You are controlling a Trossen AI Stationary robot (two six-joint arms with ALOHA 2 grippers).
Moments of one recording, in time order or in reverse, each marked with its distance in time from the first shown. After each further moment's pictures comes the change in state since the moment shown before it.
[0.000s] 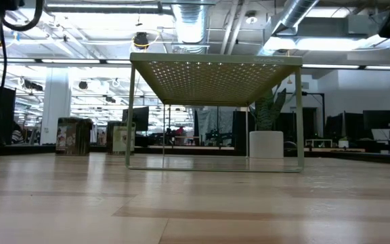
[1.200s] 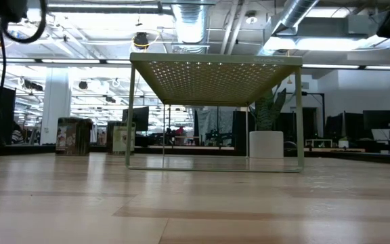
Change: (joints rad) left arm 0.040 -0.002 -0.028 0.034 0.051 0.019; right arm 0.000 0.000 0.000 -0.001 0.026 0.000
